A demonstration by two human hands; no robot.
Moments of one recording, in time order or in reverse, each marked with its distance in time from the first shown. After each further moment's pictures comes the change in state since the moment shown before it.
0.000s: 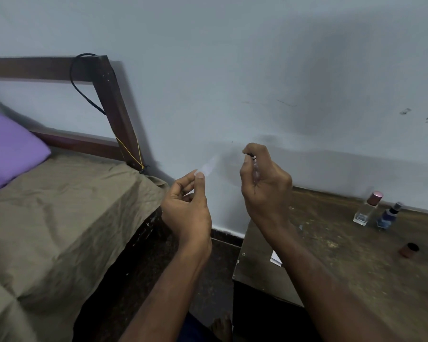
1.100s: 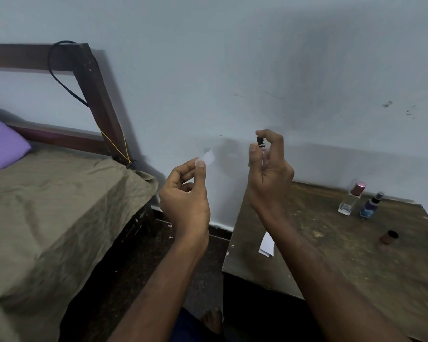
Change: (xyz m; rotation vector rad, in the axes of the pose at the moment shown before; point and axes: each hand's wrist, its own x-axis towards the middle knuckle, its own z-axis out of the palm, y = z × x) left_hand -0.017 0.012 0.010 -0.029 -0.110 0.030; right_hand 0.004 0.018 -0.010 0.088 0.100 0.155
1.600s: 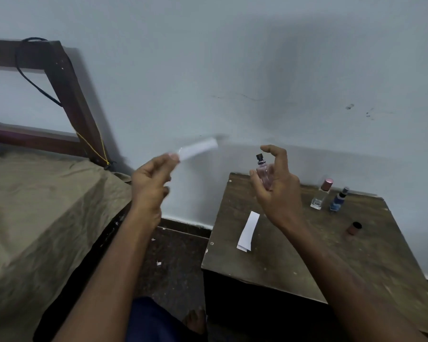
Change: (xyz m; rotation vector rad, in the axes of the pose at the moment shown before) left_hand 0.067 -0.011 -0.024 -0.111 -0.364 -0.252; right_hand 0.002 0.034 -0.075 -0.140 -0.313 0.077
